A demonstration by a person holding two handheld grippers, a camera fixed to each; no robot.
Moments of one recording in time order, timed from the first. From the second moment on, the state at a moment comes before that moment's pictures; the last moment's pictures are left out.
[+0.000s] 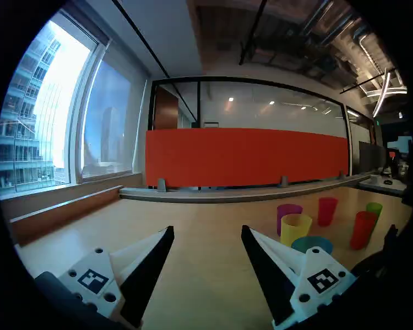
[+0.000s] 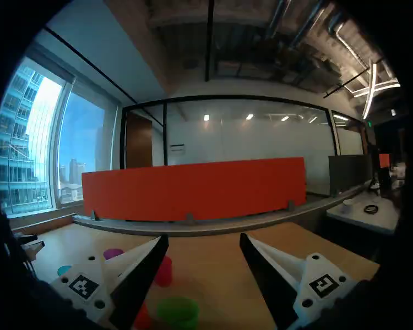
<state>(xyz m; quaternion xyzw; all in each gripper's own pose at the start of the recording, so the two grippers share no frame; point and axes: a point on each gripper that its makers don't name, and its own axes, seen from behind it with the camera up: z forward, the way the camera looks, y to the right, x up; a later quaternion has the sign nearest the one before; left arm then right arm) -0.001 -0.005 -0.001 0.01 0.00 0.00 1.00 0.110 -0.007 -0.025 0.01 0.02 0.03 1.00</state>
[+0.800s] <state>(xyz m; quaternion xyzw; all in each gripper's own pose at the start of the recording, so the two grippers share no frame) -0.001 -0.006 -0.001 0.01 0.00 0.00 1.00 0.087 -0.005 -0.022 0.01 0.04 0.00 1.00</state>
